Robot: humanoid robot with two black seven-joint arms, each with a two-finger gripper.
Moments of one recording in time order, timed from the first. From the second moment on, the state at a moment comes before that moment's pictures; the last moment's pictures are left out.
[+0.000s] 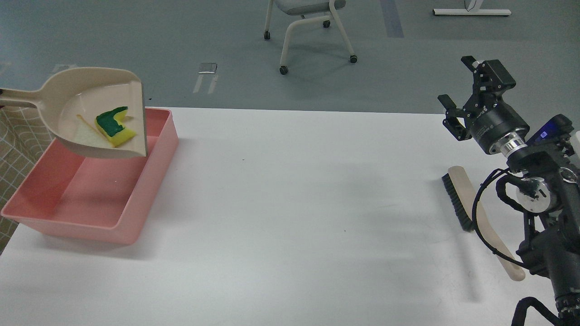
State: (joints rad) left arm -0.31 1.38 -0.63 -1.08 0.29 -0.34 -0.49; right arm 0.49 -0.10 1.65 1.00 -1.14 0.49 -0.01
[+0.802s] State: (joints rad) left arm -0.59 1.47 -0.64 -1.08 0.94 -0.42 -0.49; right arm 0.44 -0.13 1.65 1.02 -1.00 0.49 0.00
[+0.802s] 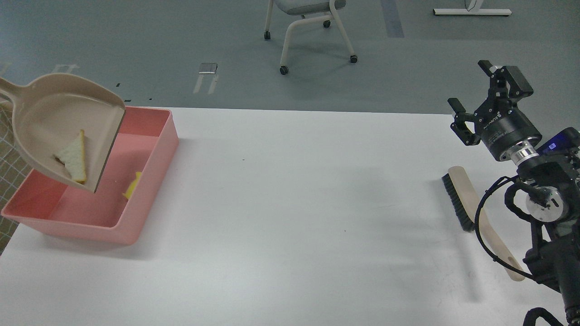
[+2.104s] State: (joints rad) left arm -0.61 0.81 -0.63 -1.27 0.57 -0.10 -0.45; right arm 0.46 -0.19 1.65 1.09 -0.98 0.49 0.02
